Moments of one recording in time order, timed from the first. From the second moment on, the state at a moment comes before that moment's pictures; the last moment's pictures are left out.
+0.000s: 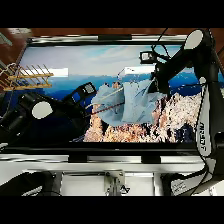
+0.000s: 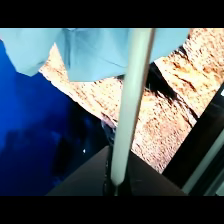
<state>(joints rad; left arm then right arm) -0.58 -1.10 1.12 1.43 -1.07 -1.03 0.10 -1.70 1.97 -1.13 1.78 0.21</state>
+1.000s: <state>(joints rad) -0.12 -1.08 1.29 1.52 -0.85 -1.33 0.10 -1.57 1.97 -1.14 1.81 0.37</state>
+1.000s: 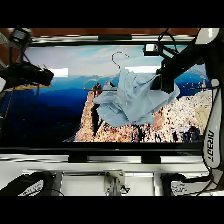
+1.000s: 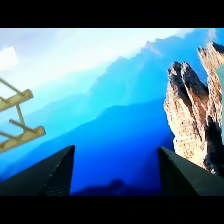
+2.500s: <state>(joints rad) -0.52 -1.39 0.90 -0.52 -0.55 -0.73 0.10 -1.44 1.97 -1.11 1.81 0.54</state>
